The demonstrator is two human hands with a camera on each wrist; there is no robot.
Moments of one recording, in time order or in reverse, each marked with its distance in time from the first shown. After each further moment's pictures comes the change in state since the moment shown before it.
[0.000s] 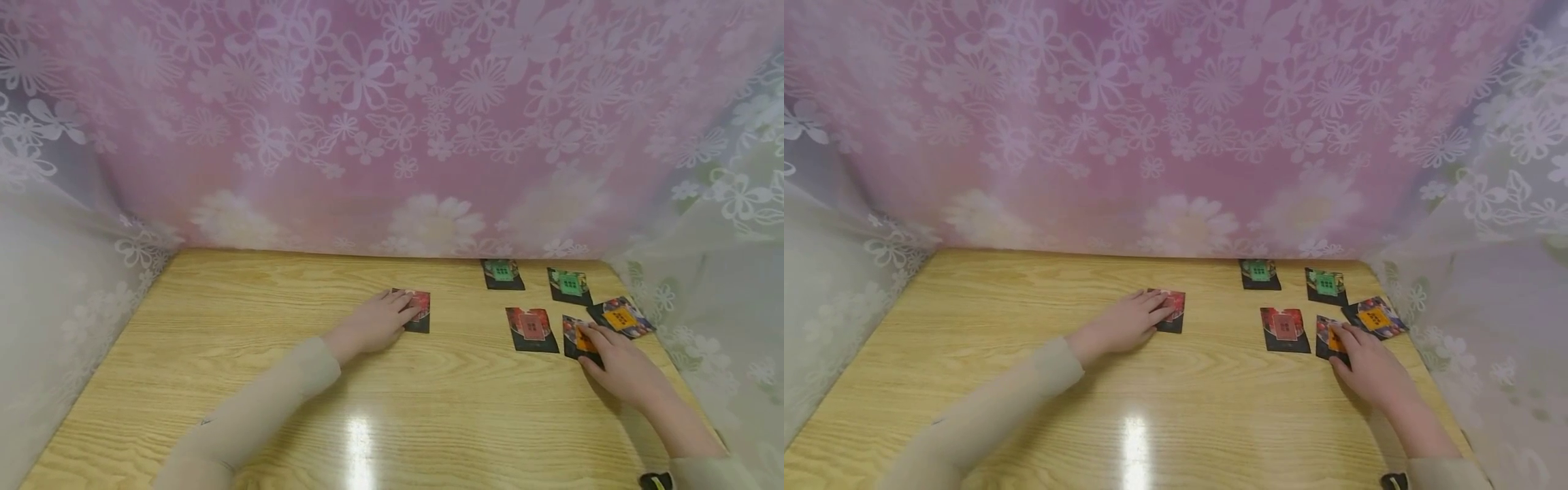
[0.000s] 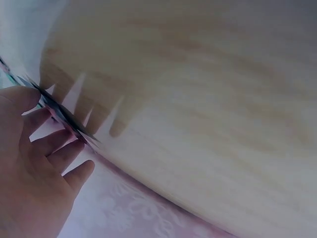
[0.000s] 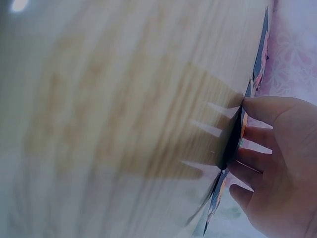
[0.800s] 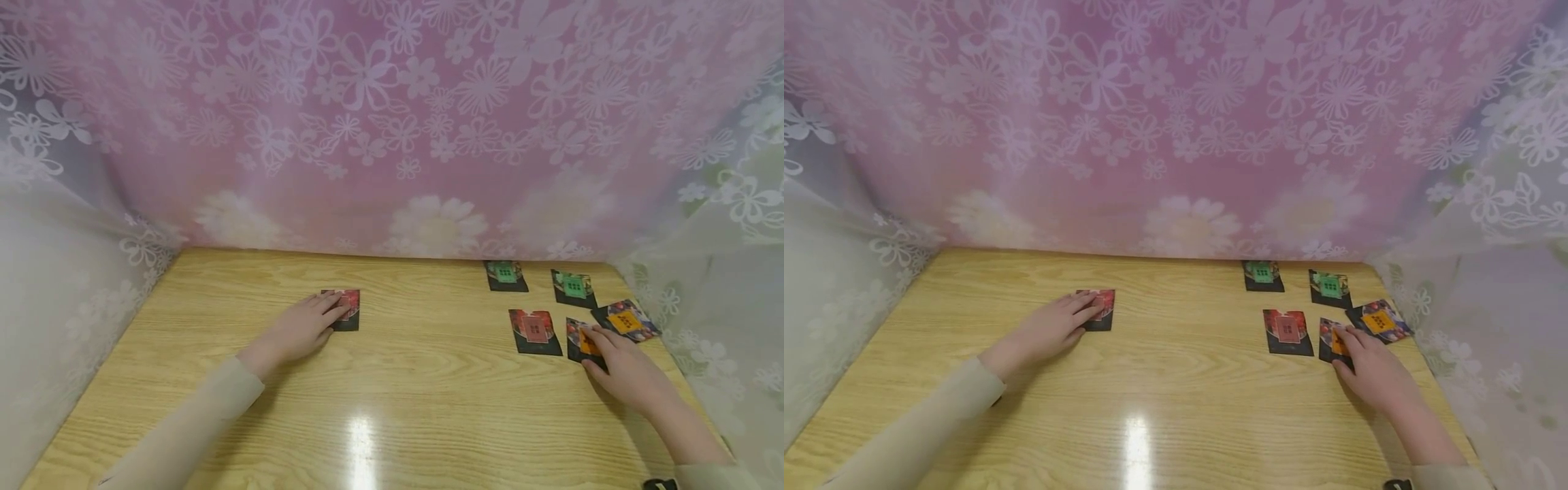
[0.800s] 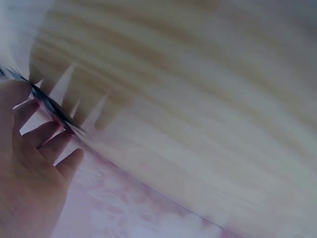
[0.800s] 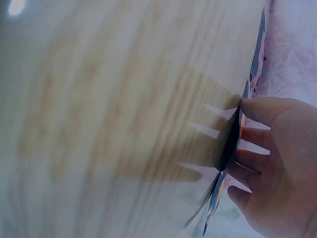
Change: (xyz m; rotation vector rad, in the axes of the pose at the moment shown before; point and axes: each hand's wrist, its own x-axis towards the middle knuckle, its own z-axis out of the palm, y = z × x) left_hand -0.112 -0.069 0.025 -0.150 0.097 -0.142; right_hand 0.001 0.001 -0.001 0.004 0.002 -0.002
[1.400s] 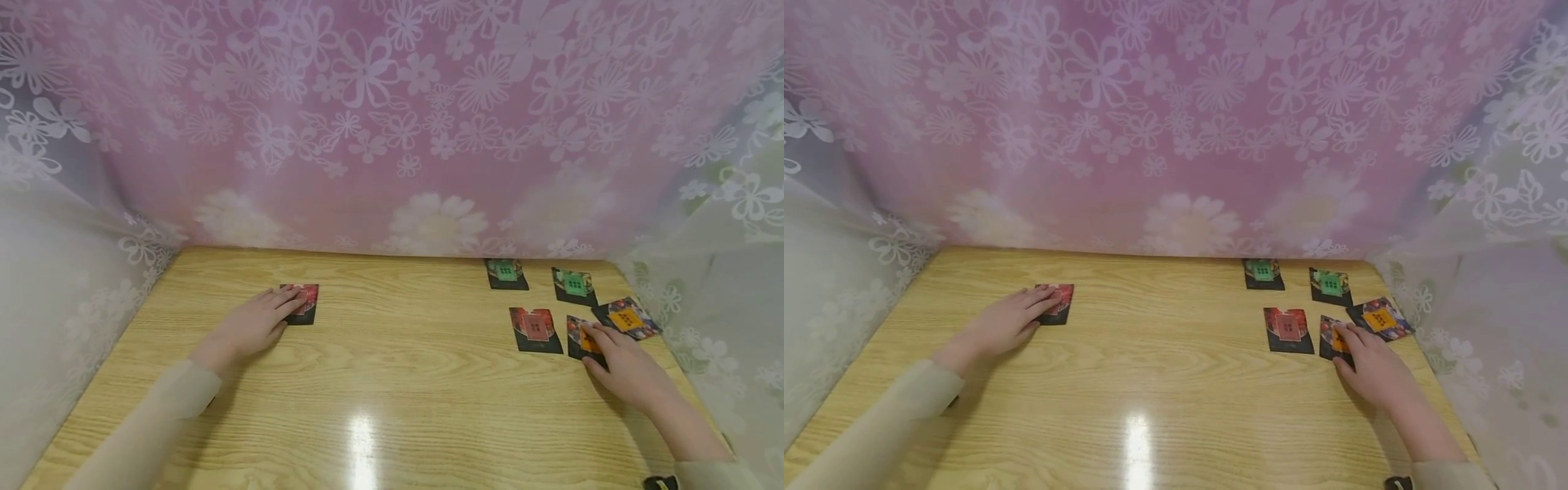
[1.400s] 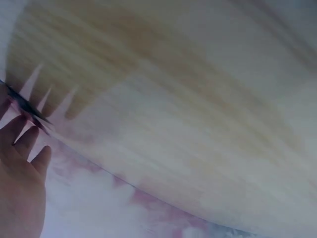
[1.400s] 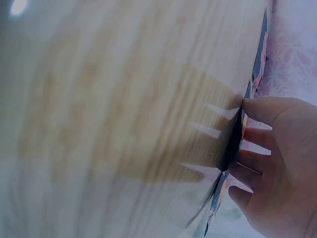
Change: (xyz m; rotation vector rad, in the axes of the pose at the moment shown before) left_hand -0.050 -0.064 0.008 -0.021 0.068 -0.058; right_hand 0.002 0.002 0.003 -0.002 0.001 -0.005
